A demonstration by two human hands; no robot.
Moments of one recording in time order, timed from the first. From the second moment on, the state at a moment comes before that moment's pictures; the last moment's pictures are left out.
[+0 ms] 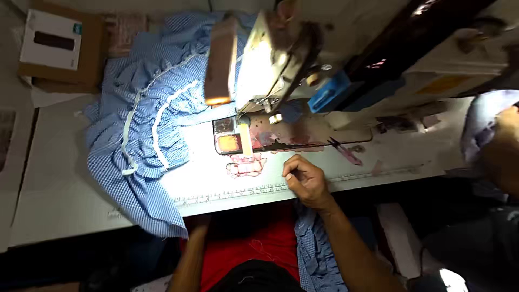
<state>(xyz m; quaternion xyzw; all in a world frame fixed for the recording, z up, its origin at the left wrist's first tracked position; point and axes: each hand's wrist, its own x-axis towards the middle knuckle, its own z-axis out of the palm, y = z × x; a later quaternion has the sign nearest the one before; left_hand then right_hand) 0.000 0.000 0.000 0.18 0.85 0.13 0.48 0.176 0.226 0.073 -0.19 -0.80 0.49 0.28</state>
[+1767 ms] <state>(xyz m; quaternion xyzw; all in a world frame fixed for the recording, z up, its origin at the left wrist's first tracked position) 0.018 0.086 0.095 0.36 0.65 0.62 0.24 0.314 0.520 0.221 -0.54 -0.71 0.23 0.39</state>
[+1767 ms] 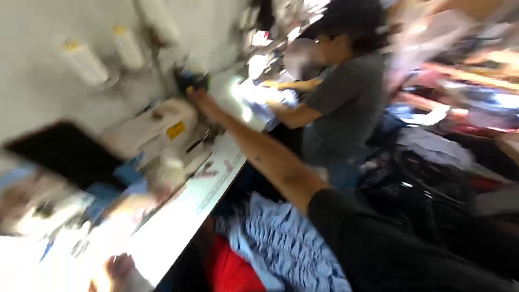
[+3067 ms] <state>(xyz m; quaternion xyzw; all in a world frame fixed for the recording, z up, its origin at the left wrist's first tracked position) -0.006 0.054 0.089 0.20 0.59 0.66 0.43 0.119 0.182 0.111 -0.12 -0.91 0.33 0.23</state>
